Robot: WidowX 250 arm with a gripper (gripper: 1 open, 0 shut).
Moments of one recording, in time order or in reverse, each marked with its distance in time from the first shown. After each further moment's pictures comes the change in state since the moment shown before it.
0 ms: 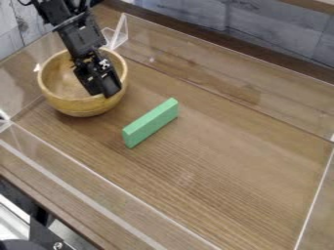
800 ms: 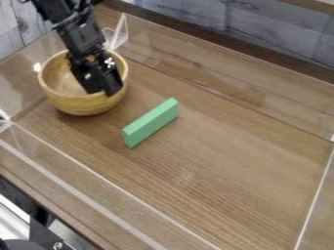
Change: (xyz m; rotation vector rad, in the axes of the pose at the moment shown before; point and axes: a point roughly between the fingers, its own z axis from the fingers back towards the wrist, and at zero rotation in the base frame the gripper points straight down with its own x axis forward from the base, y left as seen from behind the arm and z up) arm 0.011 -0.016 0.004 0.050 -0.058 0.125
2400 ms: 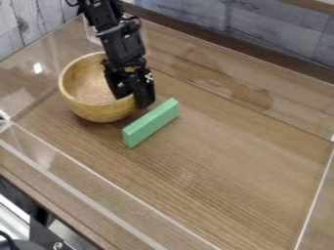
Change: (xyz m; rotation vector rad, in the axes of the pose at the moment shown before) arm 0.020 -0.029 -0.043 0.065 0.101 -0.063
